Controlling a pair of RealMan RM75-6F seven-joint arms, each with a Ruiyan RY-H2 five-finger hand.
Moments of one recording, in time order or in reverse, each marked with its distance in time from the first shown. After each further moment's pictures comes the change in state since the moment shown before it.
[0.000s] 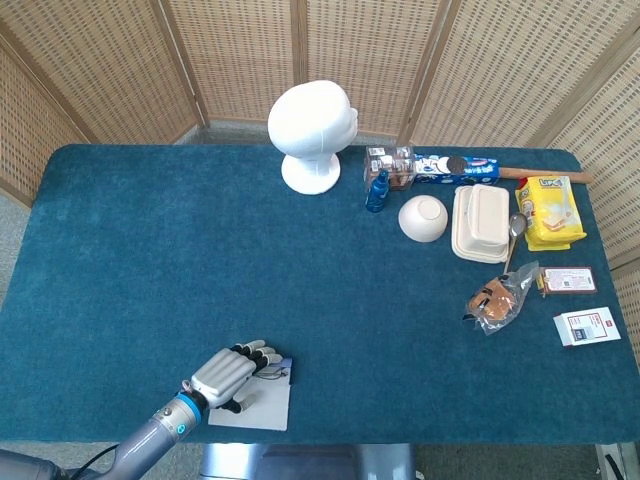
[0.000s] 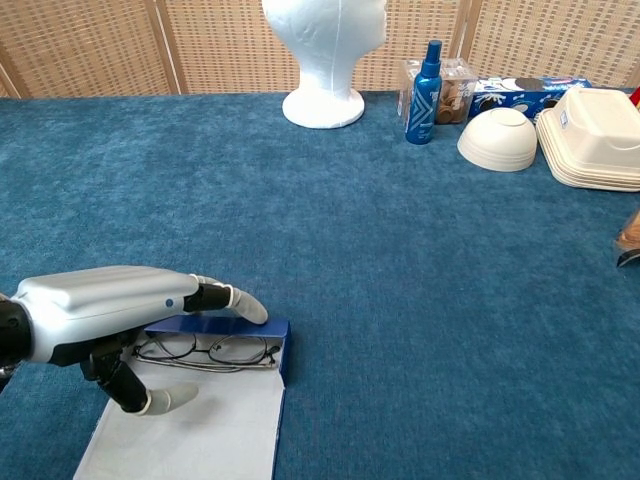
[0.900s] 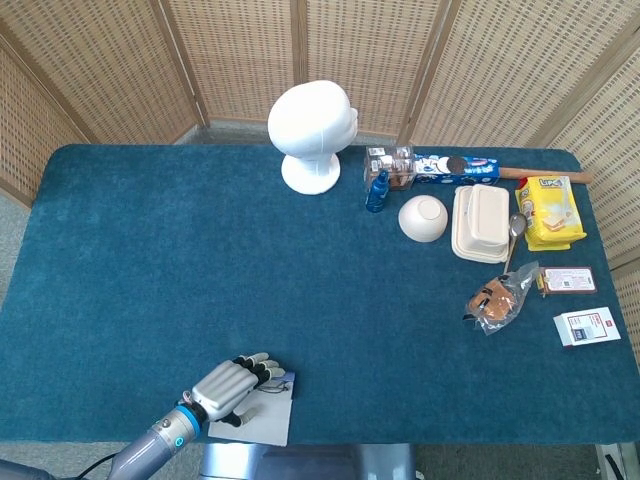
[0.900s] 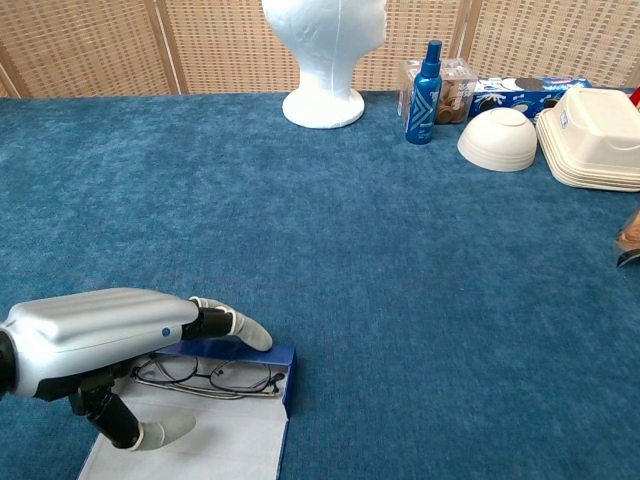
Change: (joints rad) left arm 0.034 0.001 0.029 -0.014 0.067 -0.023 -0.004; right arm -0.006 0.003 -0.004 -0.008 -0.008 0.015 -0.007
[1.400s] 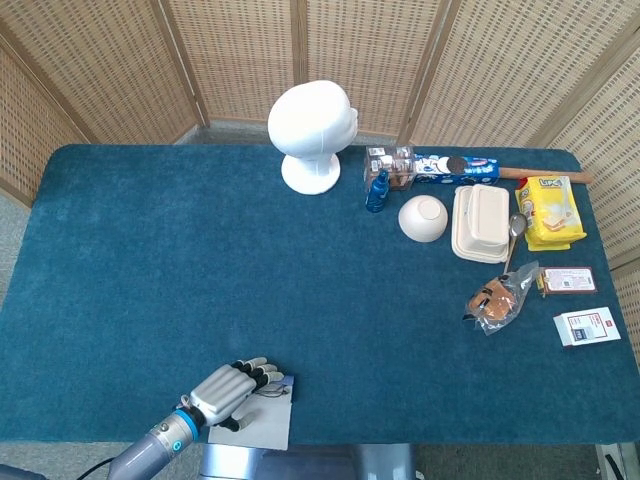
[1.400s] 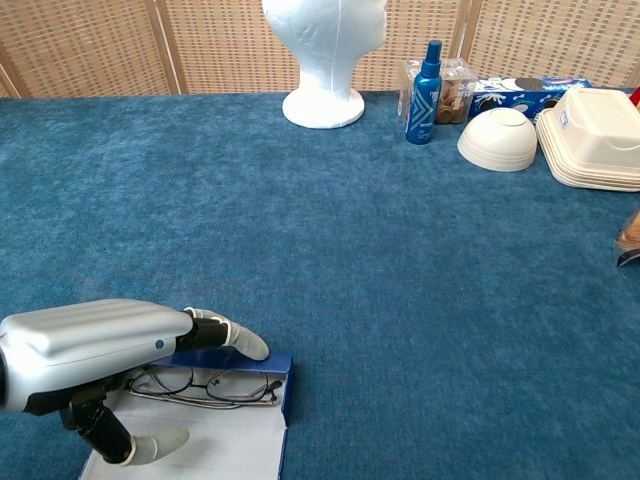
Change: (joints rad) left arm 0.017 0.003 0.014 -0.009 0.000 -0.006 0.008; right arm -0.002 0.001 -0.003 -0.001 -0.003 0.003 -0.002
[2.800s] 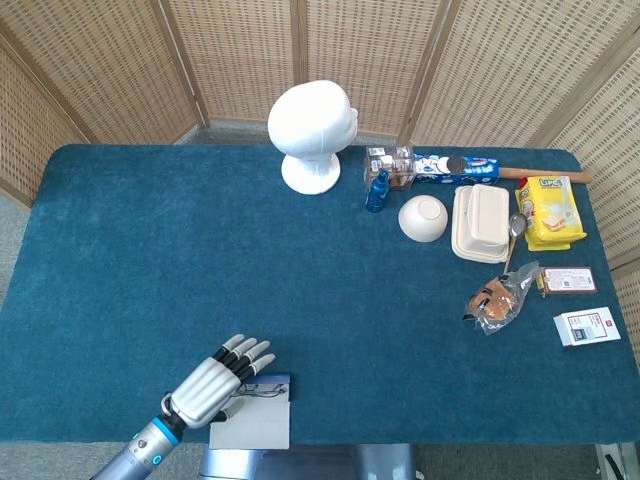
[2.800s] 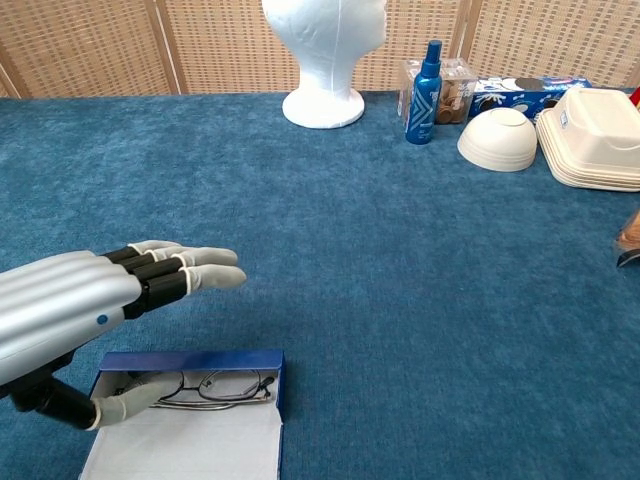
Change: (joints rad) left arm 0.195 -0.042 0.071 0.211 0.502 0.256 -0.062; right arm 0.039 0.014 -0.014 -0.049 -0.044 -0.019 -0.057
